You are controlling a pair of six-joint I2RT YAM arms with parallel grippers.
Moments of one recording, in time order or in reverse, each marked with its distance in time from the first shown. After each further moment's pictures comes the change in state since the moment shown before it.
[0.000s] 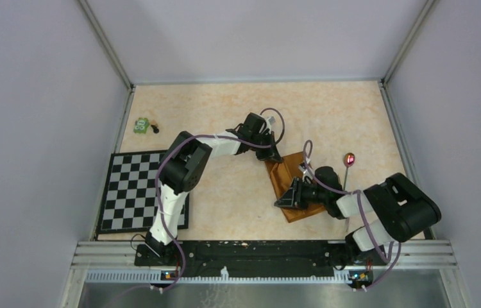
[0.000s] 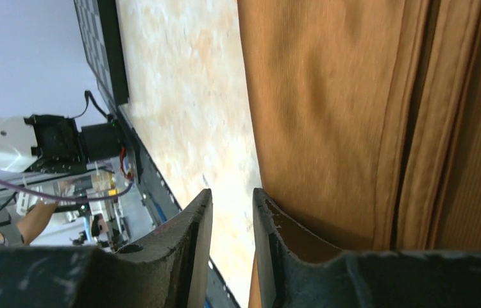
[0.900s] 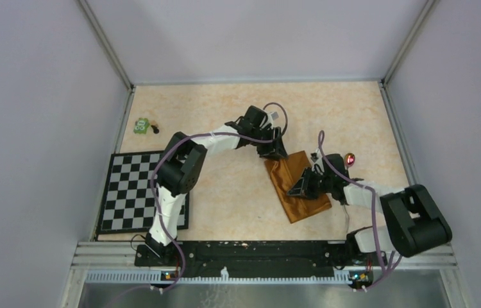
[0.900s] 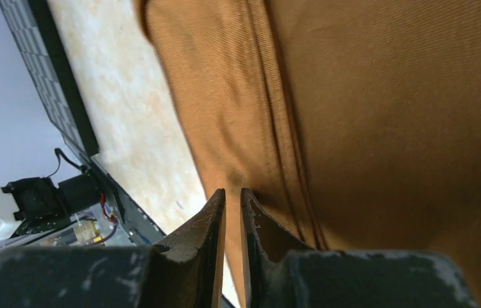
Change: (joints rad) left arm 0.006 -0.020 0.084 -0.133 0.068 0.034; right arm -0.144 -0.211 0.150 -0.539 0.093 -0.117
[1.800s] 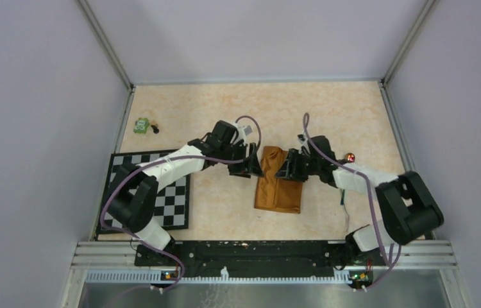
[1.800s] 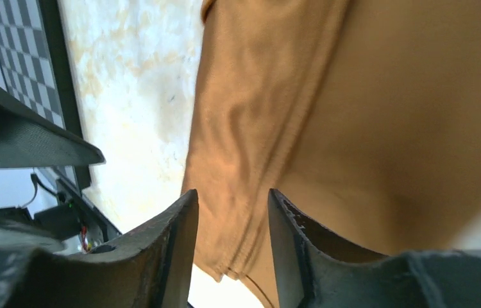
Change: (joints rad) left arm 0.055 -0.568 -0.481 -0.119 -0.049 0.082; right arm 0.147 0.212 0.268 -0.020 0.148 -0.050
